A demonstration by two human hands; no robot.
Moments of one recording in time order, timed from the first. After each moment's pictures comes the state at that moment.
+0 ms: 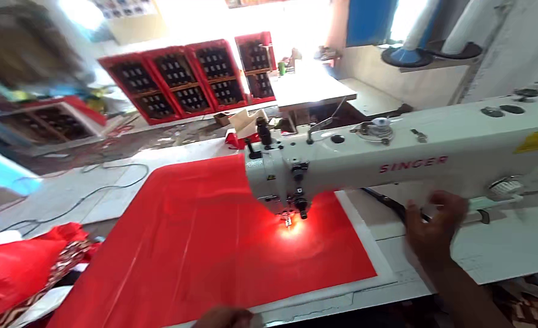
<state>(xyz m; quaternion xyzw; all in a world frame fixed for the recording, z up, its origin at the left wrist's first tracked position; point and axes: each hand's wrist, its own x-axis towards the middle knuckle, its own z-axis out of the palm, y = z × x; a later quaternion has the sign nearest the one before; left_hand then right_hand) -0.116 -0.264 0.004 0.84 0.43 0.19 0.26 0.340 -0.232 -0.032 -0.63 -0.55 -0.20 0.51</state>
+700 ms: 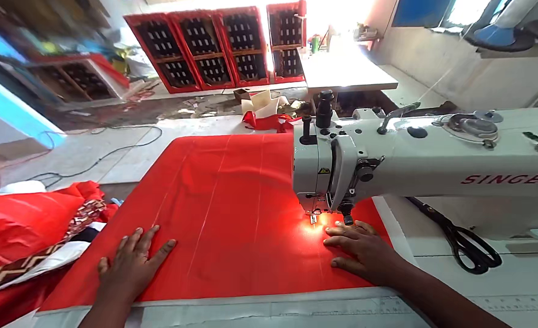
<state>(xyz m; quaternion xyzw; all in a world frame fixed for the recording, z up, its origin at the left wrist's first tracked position) -0.273 -0.141 -0.027 0.63 0.77 0.12 0.05 0.228 -0.179 -0.034 -0.48 -0.85 0.17 0.15</state>
